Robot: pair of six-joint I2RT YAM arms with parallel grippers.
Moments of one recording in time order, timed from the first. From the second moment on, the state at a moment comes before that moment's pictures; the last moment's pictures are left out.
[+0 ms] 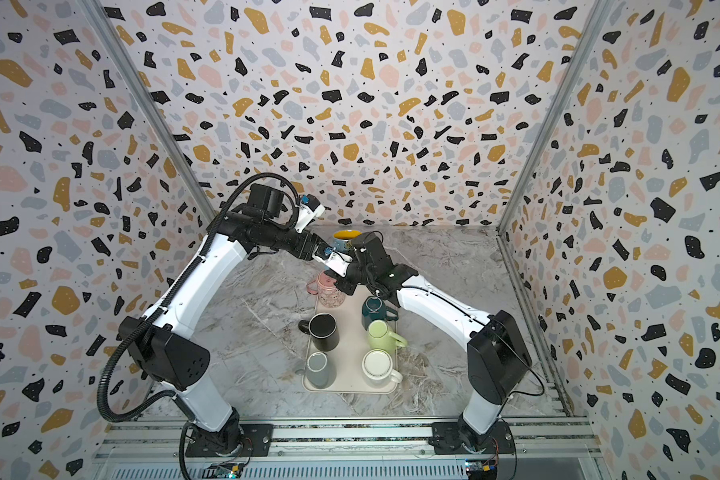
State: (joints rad) left arm -0.35 1.75 1.90 -1.01 0.54 0.15; right arm 0.75 1.68 1.41 -0.20 -0.32 -0.46
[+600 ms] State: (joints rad) left arm -0.34 1.70 1.82 -0.90 0.58 0.10; right arm 0.75 1.69 1.40 -0.17 -0.34 -0.44
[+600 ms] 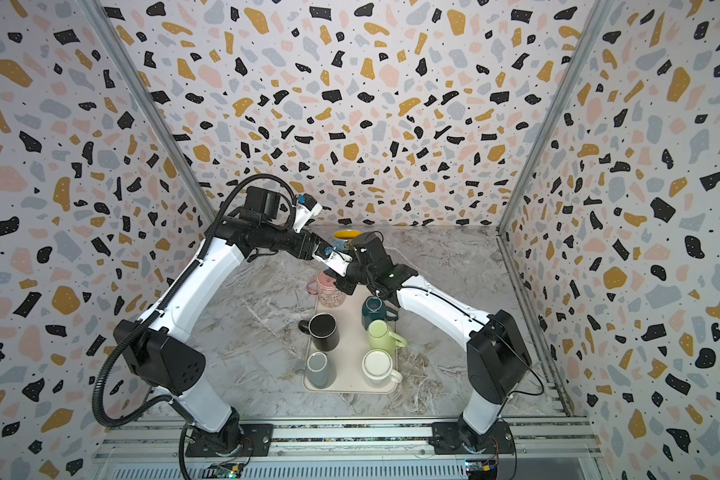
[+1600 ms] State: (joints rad) left arm -0.37 1.66 1.78 -0.86 0.53 0.04; right arm 0.74 1.68 1.40 -0.14 -0.42 -0.39
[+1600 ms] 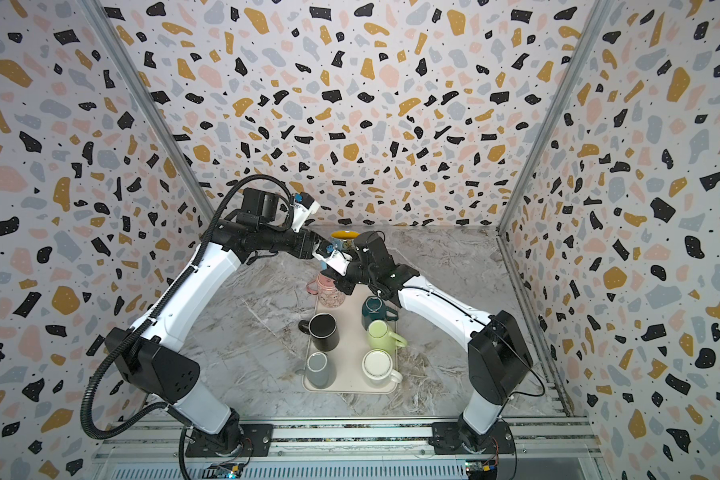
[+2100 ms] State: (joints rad) left arm -0.40 1.65 1.77 -0.80 0.49 -0.08; right arm 0.71 1.65 1.38 -0.12 -0.43 -0.32
